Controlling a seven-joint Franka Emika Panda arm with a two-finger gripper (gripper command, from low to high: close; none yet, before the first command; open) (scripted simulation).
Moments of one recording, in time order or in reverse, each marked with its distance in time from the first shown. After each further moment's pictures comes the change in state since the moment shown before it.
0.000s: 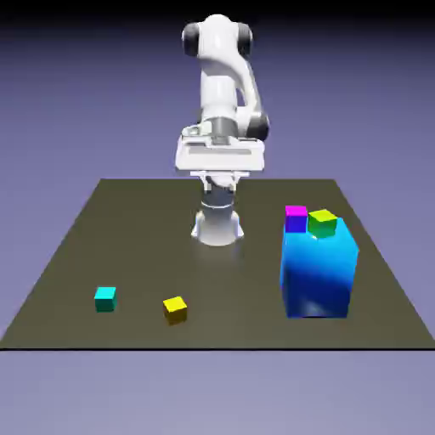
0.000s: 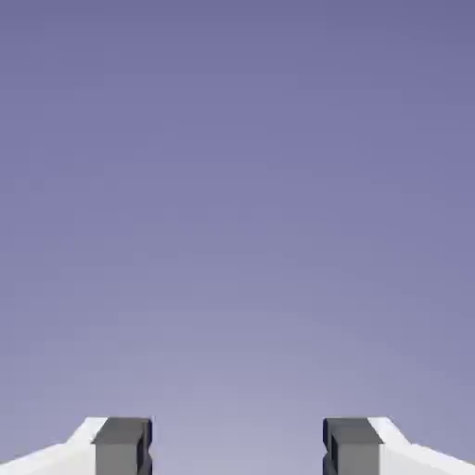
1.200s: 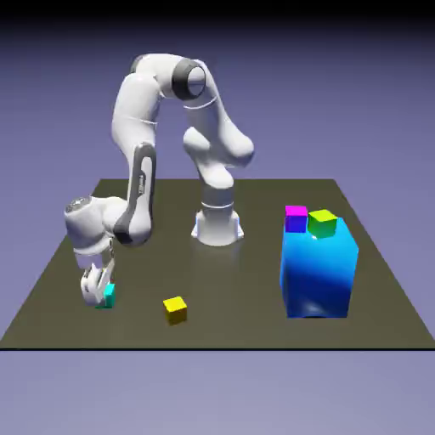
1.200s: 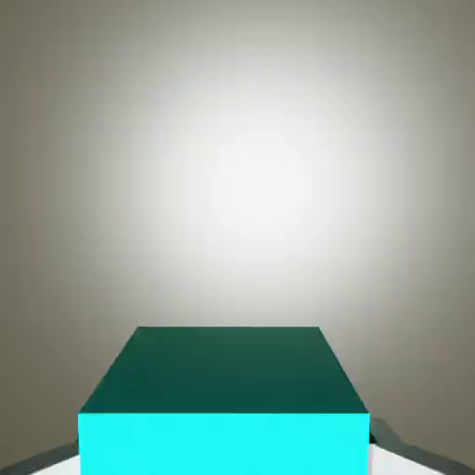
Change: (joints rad) arm -0.624 0.877 -0.038 0.453 0.189 -0.410 0.712
